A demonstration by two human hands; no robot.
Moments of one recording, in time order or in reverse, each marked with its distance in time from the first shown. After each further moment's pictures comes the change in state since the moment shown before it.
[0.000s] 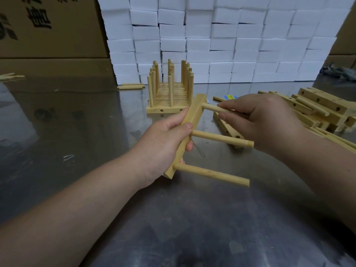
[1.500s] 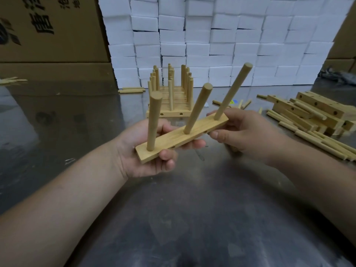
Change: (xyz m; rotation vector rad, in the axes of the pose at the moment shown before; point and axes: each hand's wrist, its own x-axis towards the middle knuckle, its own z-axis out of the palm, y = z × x) left_hand 0.010 0.005 -0.036 -0.673 -0.473 -0.453; right_hand -0.001 0.006 0.017 0.646 -0.286 0.282
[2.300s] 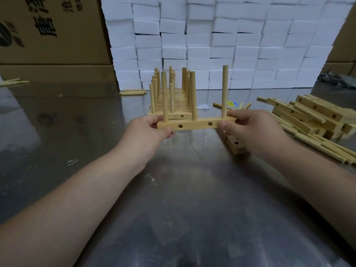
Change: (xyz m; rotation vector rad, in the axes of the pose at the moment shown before) left_hand 0.021 -0.007 -0.009 0.659 0.894 0.534; right_hand 0.007 0.019 -0.005 -0.170 0.318 0.217
